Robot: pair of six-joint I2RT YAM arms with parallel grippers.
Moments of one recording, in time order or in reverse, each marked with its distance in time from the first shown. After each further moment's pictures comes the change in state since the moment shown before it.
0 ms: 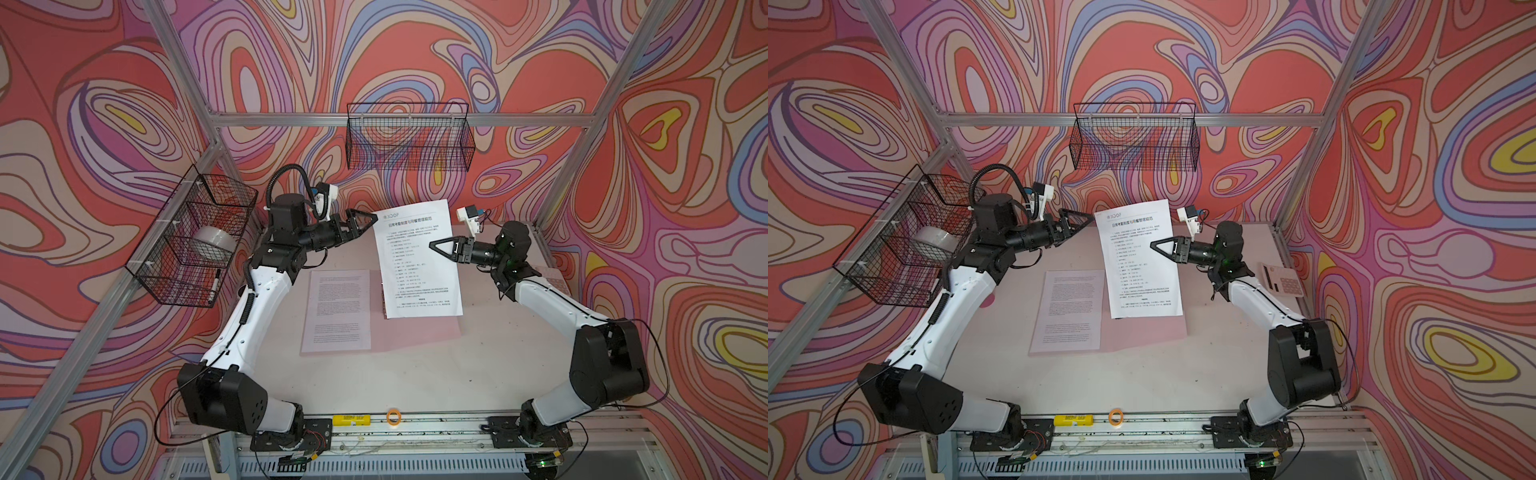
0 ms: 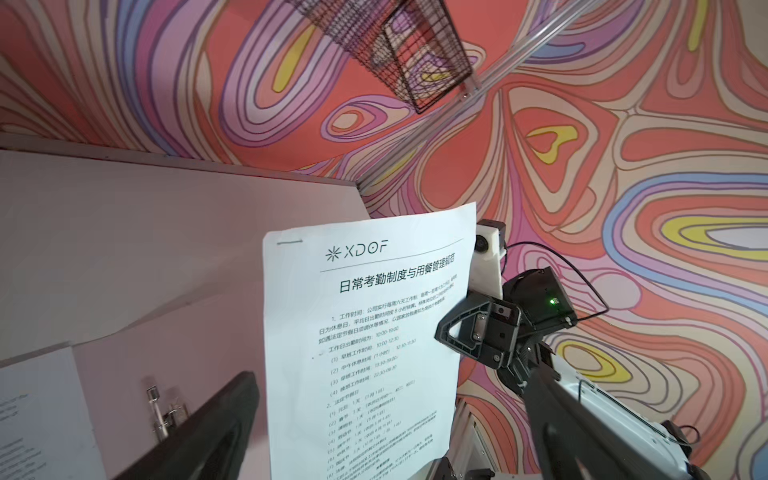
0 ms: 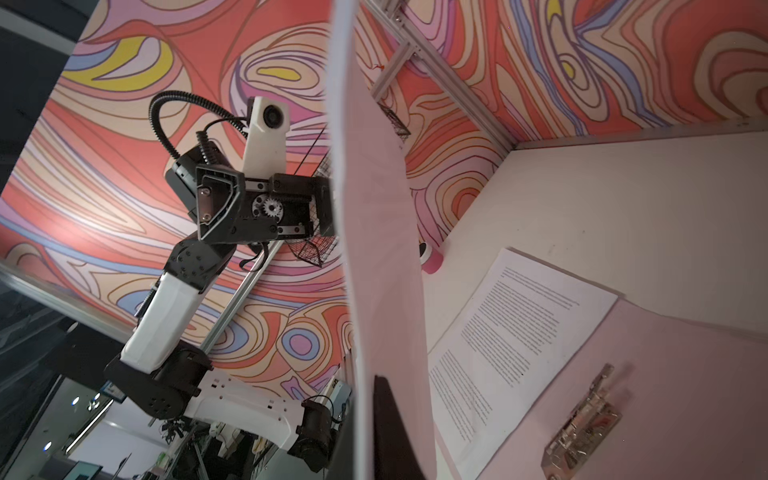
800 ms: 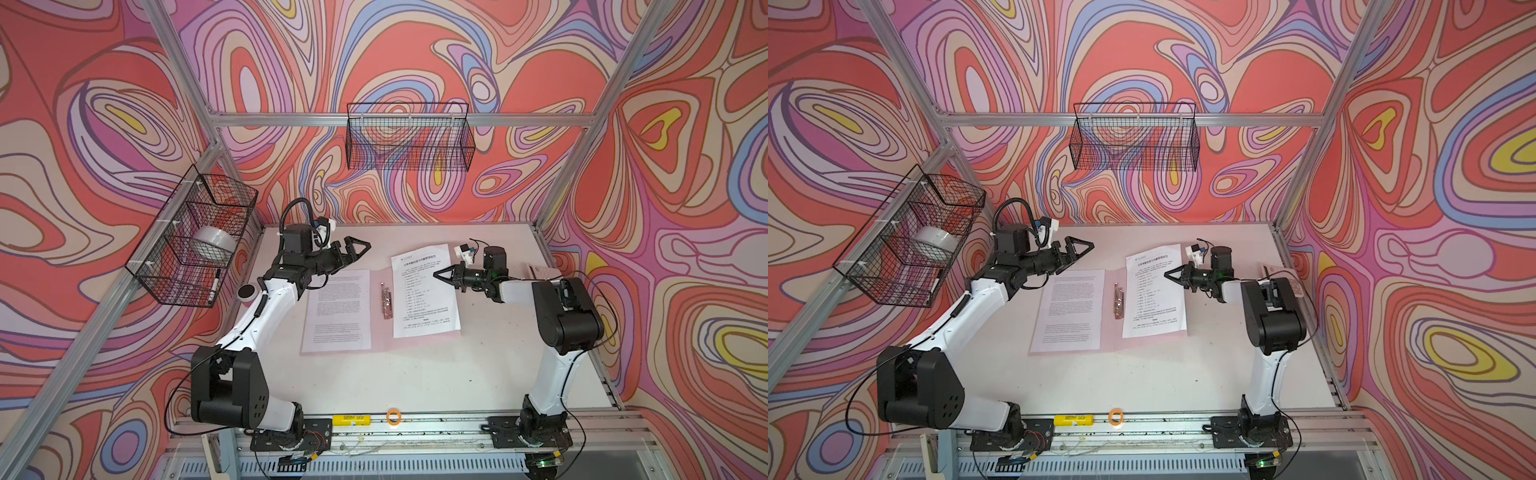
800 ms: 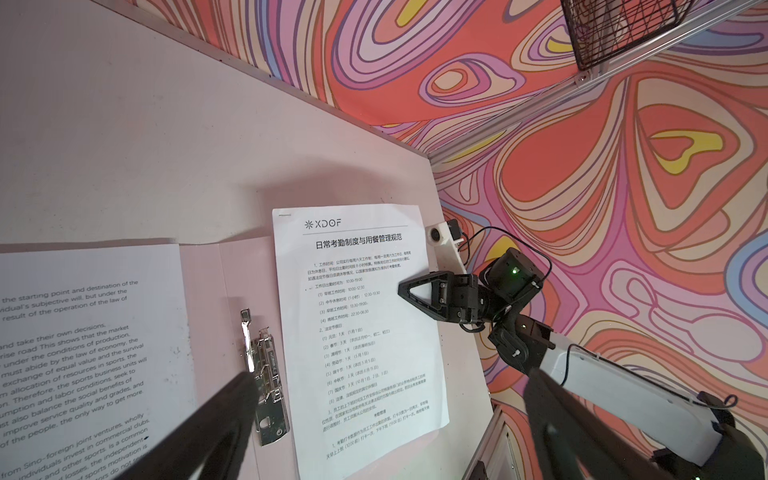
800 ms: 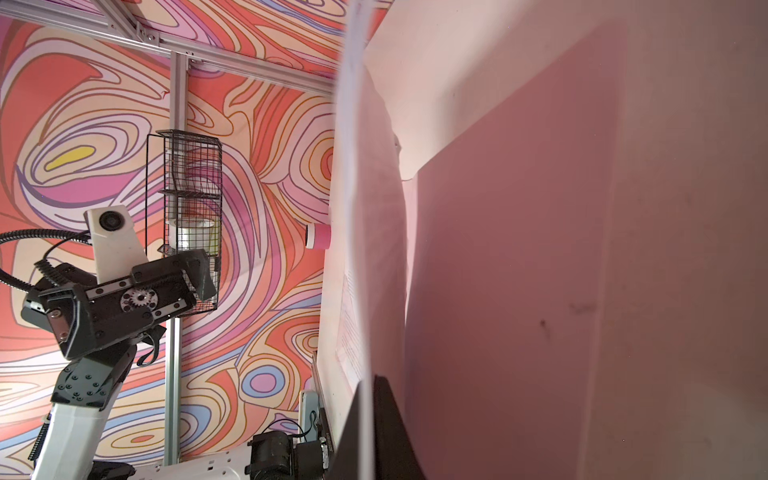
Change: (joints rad) left arm 0.029 0.008 -0.290 0.121 -0.062 0.008; right arm -0.107 0.364 -0.075 -0.079 0.034 -0.035
